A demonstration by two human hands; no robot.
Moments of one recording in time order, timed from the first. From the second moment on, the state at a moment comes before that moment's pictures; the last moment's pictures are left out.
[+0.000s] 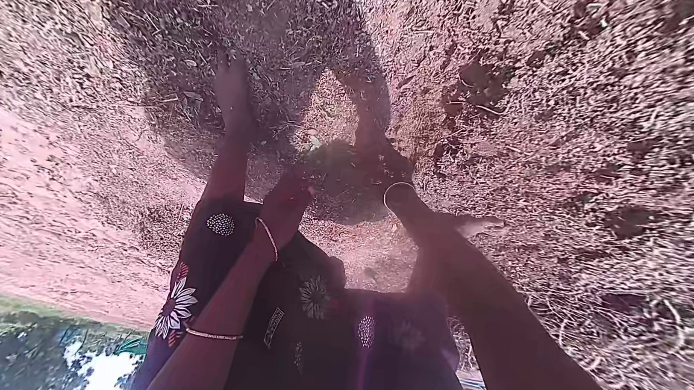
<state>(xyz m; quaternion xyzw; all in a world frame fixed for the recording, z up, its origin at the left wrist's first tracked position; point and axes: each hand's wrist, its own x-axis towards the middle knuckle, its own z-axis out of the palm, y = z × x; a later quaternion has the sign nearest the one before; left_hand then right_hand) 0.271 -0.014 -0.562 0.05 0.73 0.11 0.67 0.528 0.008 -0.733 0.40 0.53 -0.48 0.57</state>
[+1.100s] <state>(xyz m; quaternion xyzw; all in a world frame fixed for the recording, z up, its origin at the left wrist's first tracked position) 0.249 0.013 -0.550 0.03 0.73 0.12 0.67 0.447 0.079 -0.720 0.33 0.60 -0.44 0.58</state>
